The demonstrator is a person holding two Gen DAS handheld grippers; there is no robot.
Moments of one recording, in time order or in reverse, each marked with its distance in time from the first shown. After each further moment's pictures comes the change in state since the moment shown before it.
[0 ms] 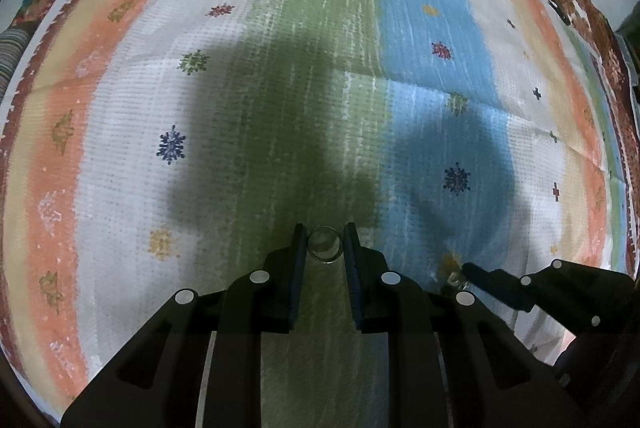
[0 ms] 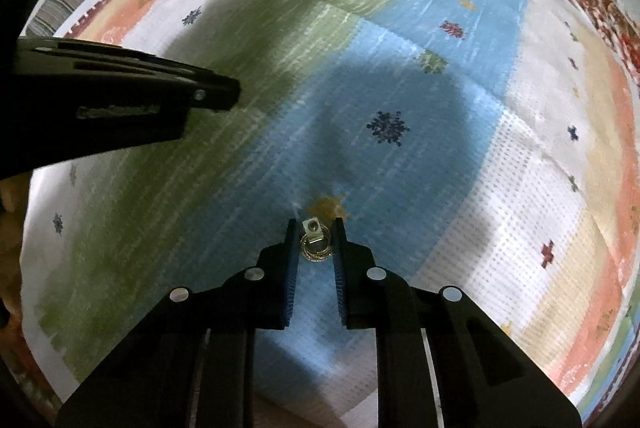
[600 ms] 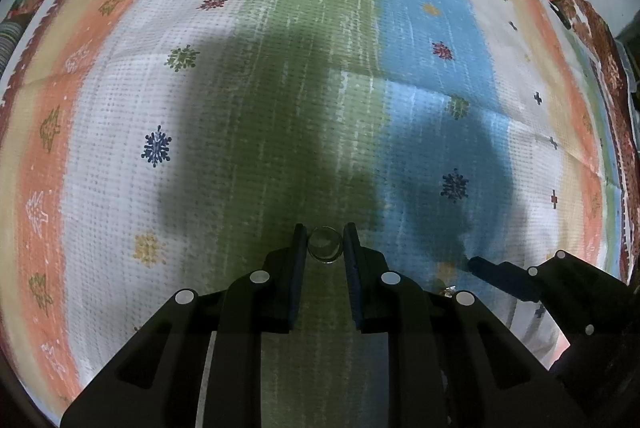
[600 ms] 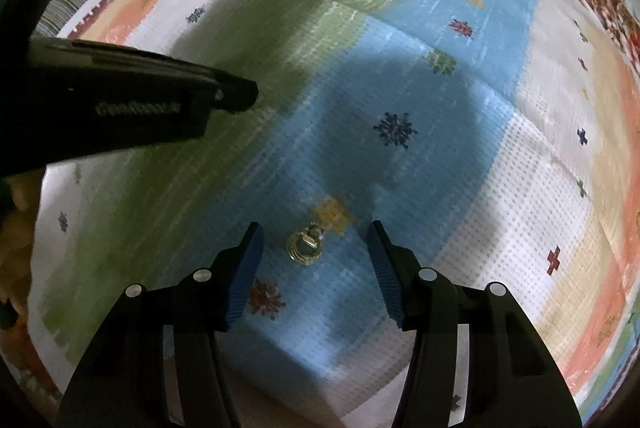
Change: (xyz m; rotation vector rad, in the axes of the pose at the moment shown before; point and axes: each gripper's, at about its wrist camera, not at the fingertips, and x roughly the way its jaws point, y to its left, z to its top) left arm 0.008 0.014 0.013 -0.017 0.021 -0.031; right arm 0.006 -0.006 0.006 -0.019 0.033 0.036
